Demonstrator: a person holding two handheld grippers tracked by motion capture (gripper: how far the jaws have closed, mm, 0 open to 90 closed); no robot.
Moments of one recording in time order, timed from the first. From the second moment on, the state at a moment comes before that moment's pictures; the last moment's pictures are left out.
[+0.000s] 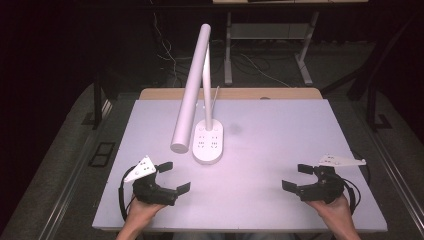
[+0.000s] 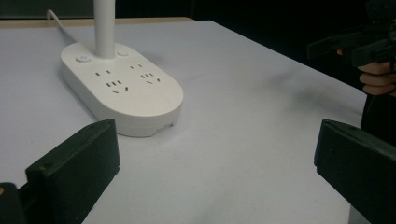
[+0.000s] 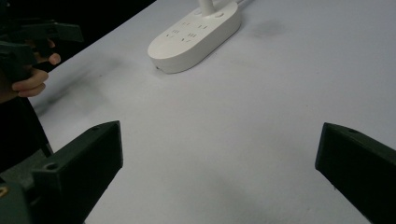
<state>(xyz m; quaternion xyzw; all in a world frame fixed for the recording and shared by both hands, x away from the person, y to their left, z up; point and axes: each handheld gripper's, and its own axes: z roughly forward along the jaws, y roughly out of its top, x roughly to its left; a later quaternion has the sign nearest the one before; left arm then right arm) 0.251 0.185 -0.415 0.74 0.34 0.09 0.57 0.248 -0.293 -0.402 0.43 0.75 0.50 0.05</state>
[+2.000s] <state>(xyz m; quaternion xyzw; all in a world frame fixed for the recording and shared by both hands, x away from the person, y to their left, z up) 0.252 0.181 -0.420 0.75 0.35 0.09 0.55 0.323 -0.244 -0.354 0.39 0.80 0.45 0.02</state>
